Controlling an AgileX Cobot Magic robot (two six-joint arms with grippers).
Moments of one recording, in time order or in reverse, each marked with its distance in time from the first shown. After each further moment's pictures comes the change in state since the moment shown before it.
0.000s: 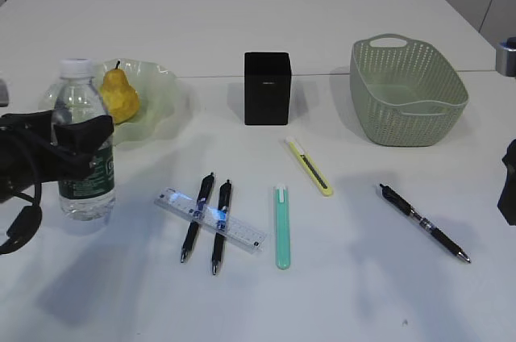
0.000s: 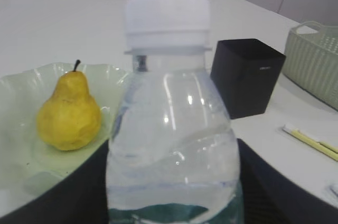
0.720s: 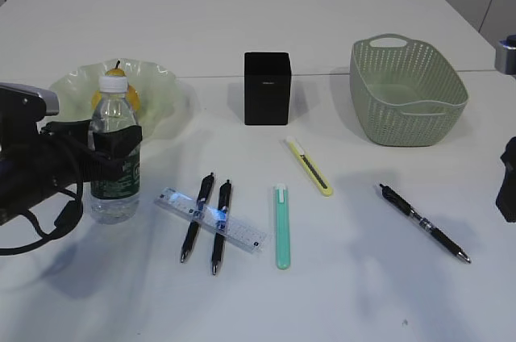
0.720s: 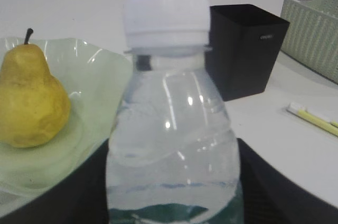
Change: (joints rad) left arm 0.000 0.256 -0.155 0.059 -0.053 0.000; right arm 0.000 0.000 0.000 0.000 -0.012 0.000
